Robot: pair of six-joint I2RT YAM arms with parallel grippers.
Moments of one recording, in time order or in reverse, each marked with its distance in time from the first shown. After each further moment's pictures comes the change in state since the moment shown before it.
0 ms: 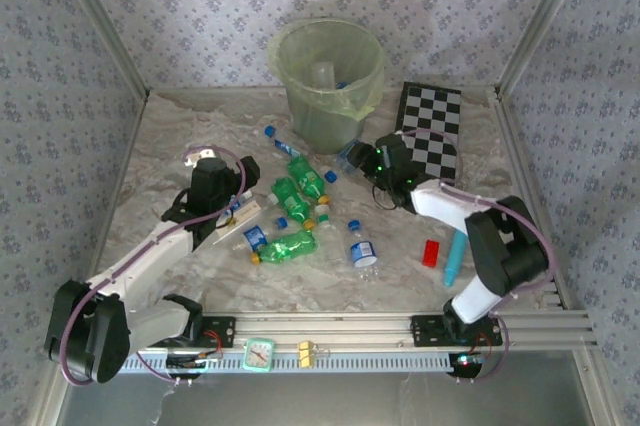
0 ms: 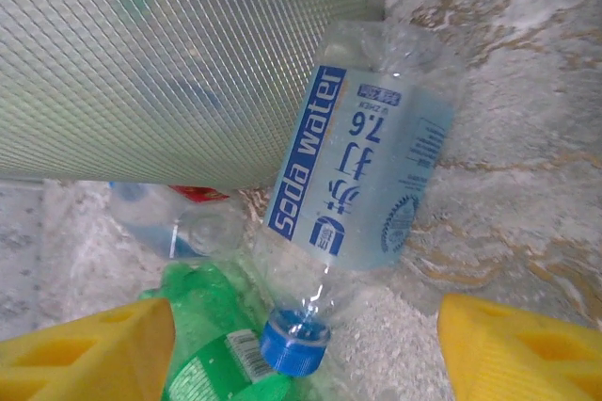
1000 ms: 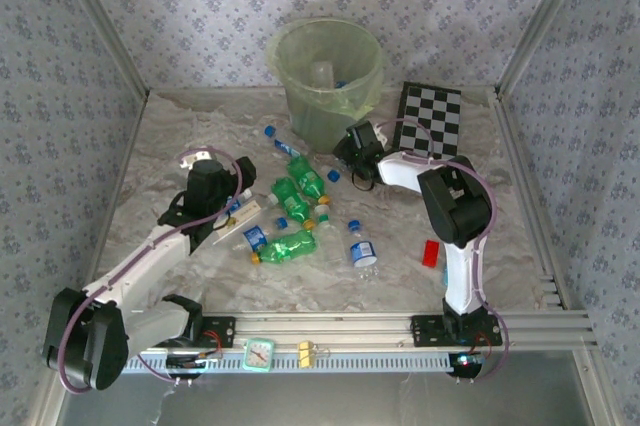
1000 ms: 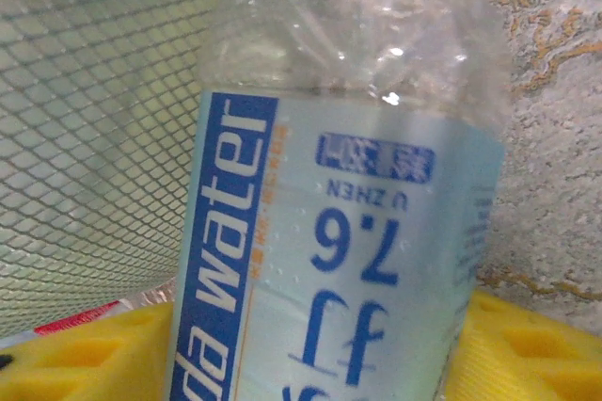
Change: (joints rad) left arm 0.013 -0.037 -0.016 -0.005 -0.011 0.005; right arm 0.010 0.381 0.349 -0.151 0.085 0.049
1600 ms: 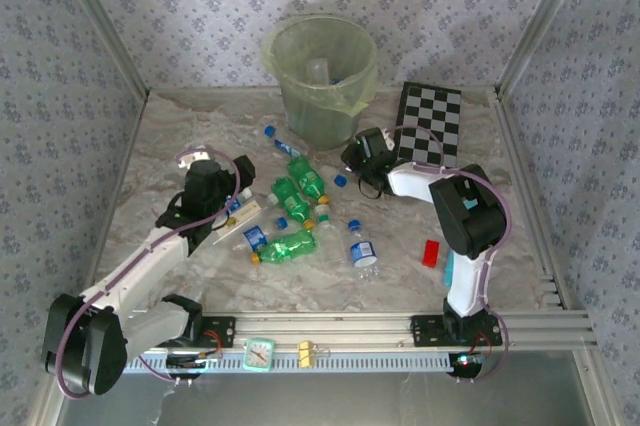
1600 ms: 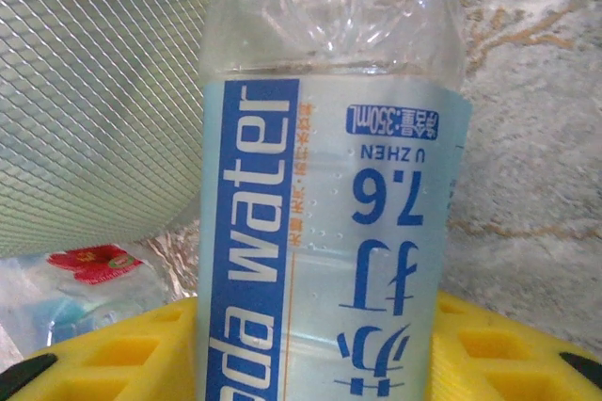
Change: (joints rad) left arm 0.002 -0.027 0.000 -0.004 0.000 0.000; right arm -0.007 -0.130 -0.175 0.104 -0.018 -0.002
